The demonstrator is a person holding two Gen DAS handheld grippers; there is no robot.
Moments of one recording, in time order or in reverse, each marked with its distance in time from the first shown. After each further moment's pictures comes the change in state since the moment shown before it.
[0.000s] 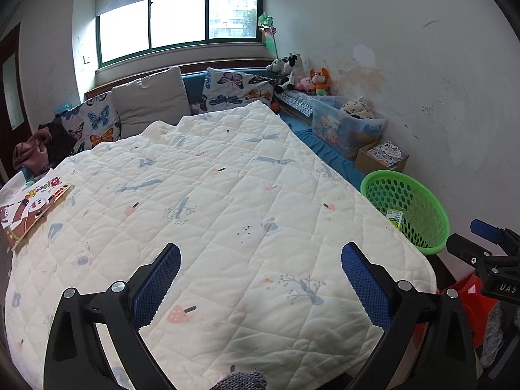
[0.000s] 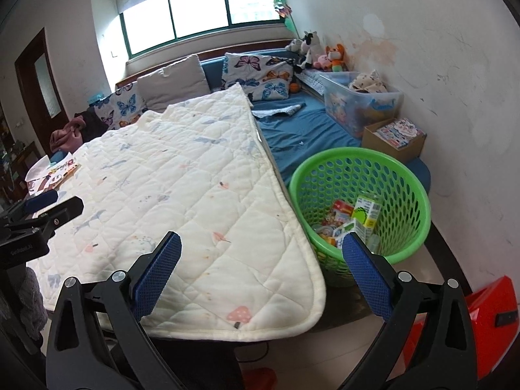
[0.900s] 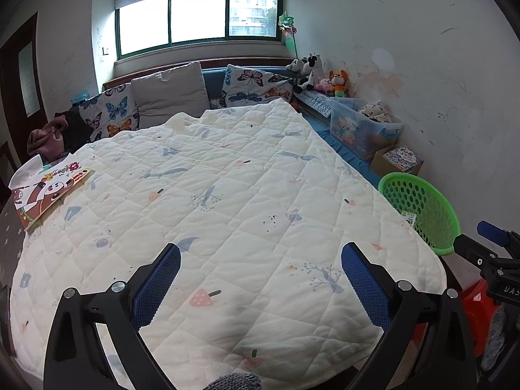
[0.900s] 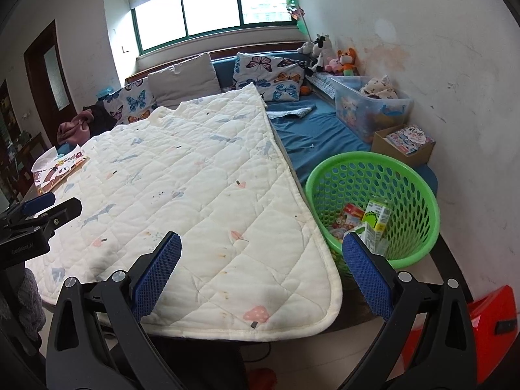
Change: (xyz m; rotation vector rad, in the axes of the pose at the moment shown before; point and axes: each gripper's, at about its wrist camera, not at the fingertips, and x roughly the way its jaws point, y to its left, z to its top) left arm -0.012 0.021 -0.011 -0.051 0.006 0.057; right arm 0.002 0.017 -0.004 -0.037 -0.001 0.021
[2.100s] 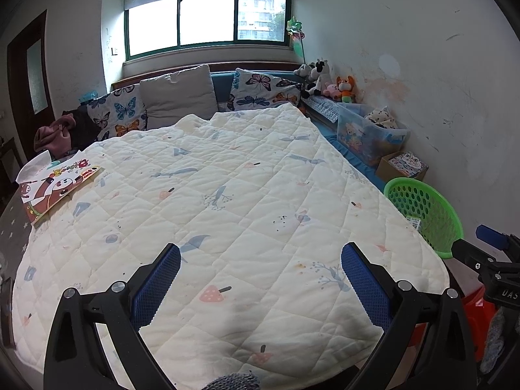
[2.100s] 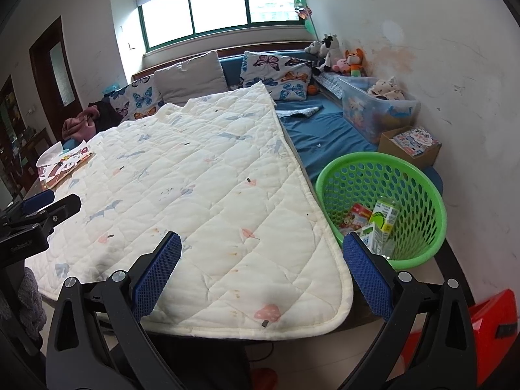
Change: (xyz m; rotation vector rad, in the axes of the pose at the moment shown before) left arm -0.008 0.006 -0.003 -0.020 -0.015 0.028; right arm 0.001 0.009 -0.001 -0.019 0.003 0.024
